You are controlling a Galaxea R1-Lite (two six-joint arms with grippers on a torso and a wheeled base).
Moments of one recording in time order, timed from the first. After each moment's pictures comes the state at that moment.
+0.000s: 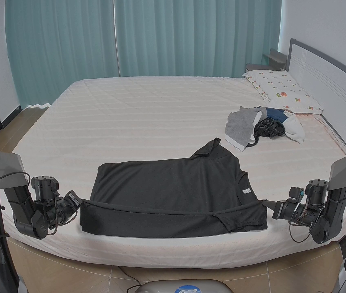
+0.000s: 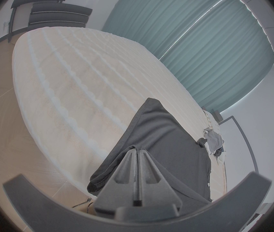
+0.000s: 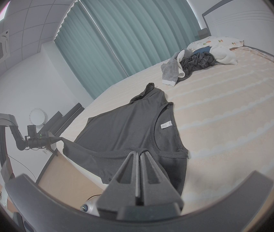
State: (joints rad) left arm 0.05 2.26 -0.50 -1.17 -0.11 -0.76; right arm 0.03 2.36 -0.38 -1.55 0.45 0.27
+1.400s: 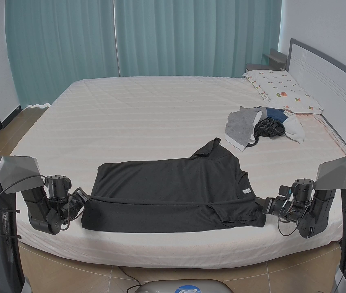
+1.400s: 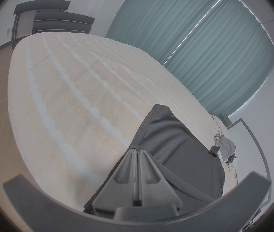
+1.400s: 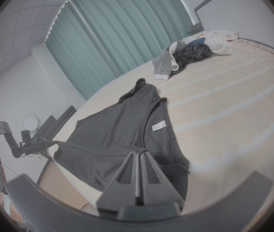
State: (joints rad) left arm 0.01 2.42 -0.69 -1.17 0.02 -0.75; right arm 0.06 2.50 -0.61 -1.45 0.37 0.33
